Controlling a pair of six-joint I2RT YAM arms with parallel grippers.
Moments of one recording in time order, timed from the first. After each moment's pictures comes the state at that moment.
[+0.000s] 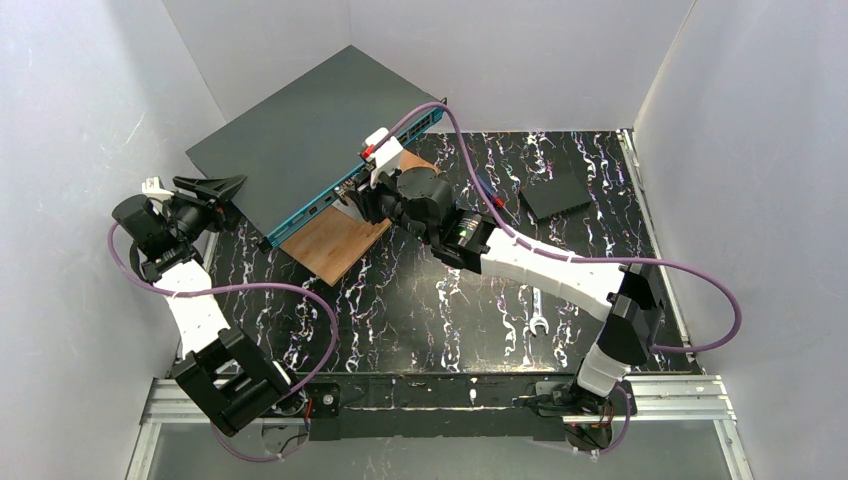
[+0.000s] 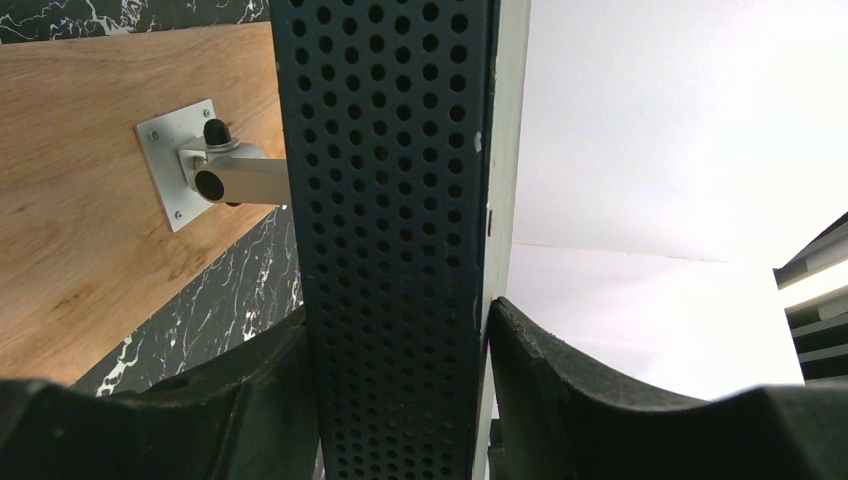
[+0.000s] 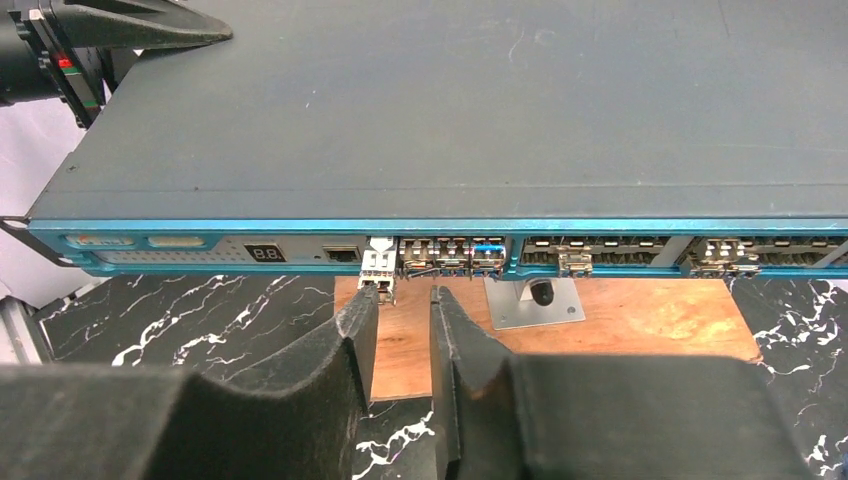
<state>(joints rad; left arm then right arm) 0.67 1.19 0.93 -0.08 0.97 -1.18 1.10 1.67 1.54 0.06 0.22 0.07</state>
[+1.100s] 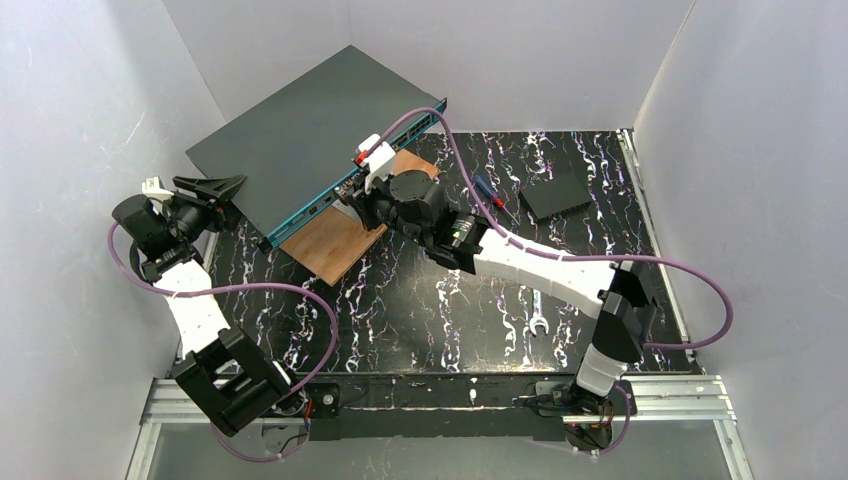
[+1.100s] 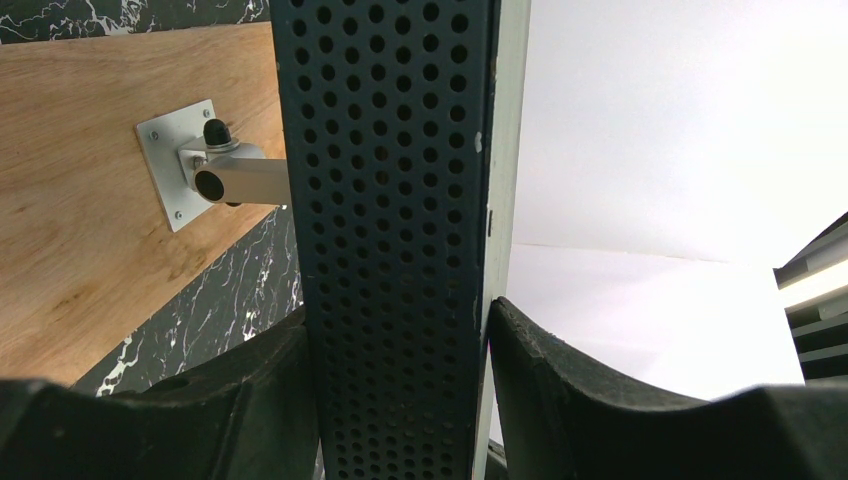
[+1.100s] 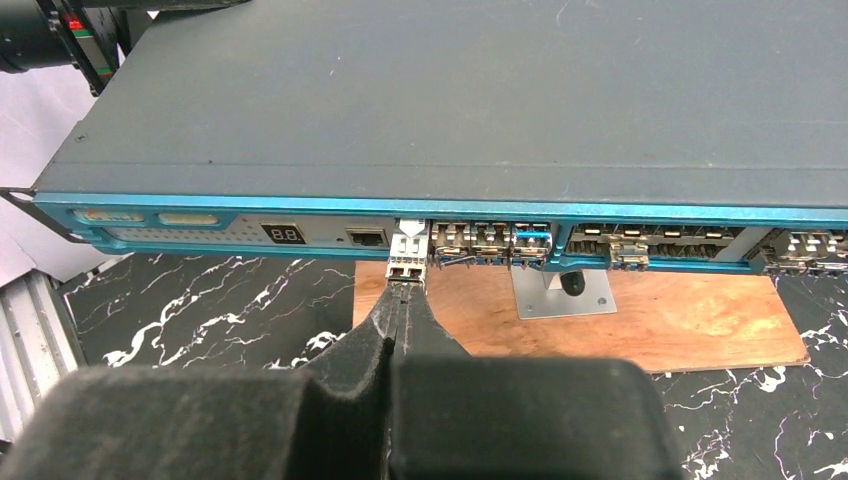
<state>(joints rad) 0.67 1.19 0.93 -0.08 0.97 -1.18 1.10 1.70 1.54 0.05 0.17 0.10</state>
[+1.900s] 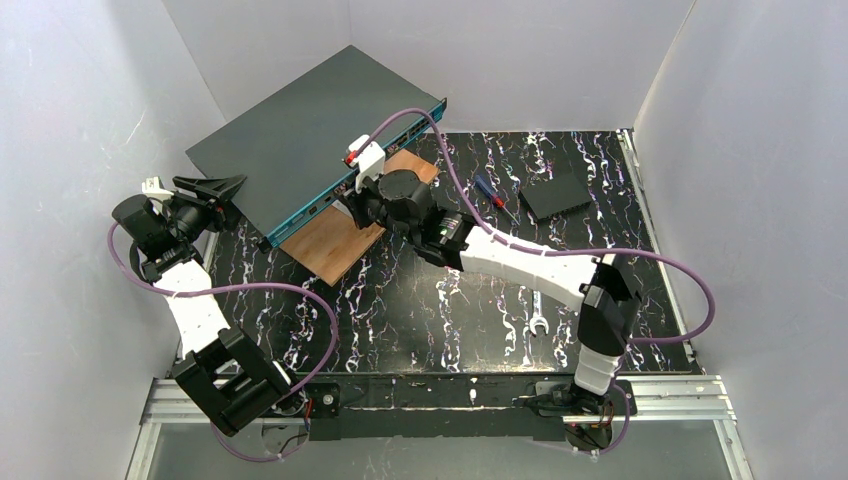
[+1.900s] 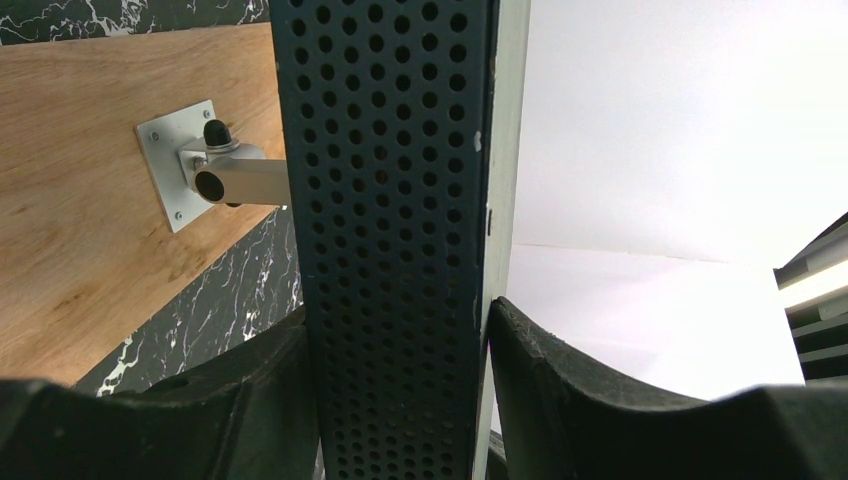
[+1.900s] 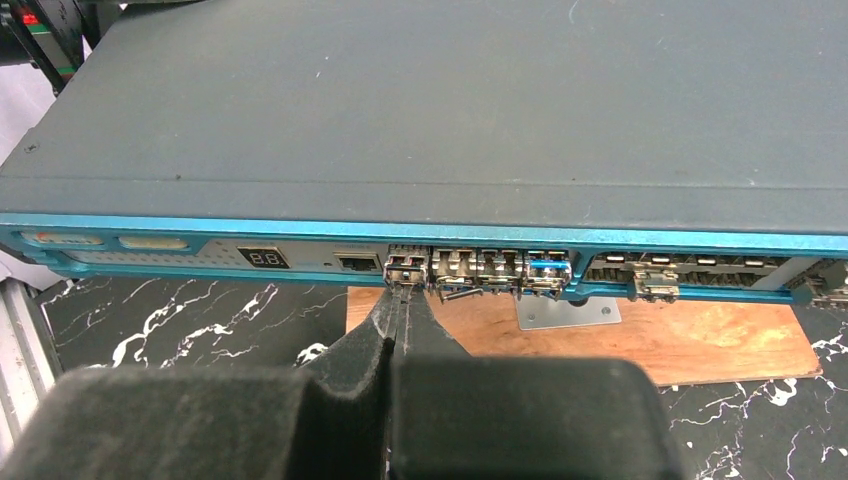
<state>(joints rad) 0.67 1.19 0.93 -0.07 0.97 -1.18 1.10 1.77 1.58 0.08 0.18 0.10</state>
